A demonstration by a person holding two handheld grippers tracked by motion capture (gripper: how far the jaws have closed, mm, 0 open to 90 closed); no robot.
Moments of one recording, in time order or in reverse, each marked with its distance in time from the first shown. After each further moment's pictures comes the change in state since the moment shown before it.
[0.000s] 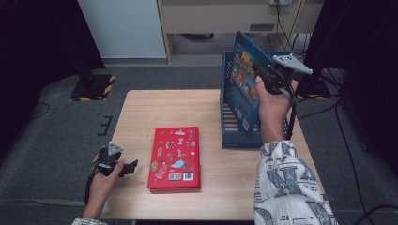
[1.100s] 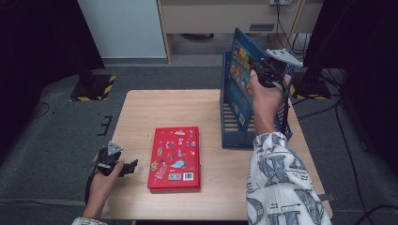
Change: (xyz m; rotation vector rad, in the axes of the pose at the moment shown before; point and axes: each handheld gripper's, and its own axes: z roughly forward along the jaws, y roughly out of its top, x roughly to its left) left arm -0.001 0.001 -0.001 -0.013 0.001 -0.007; right arm 0.004 0.002 0.027 0.003 -0.036 0.006
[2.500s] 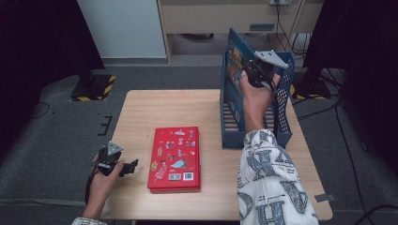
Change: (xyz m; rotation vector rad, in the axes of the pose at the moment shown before) left arm 0.000 0.001 0.000 -0.007 -0.008 -0.001; right arm 0.012 -0.016 0.026 -0.019 -0.020 -0.033
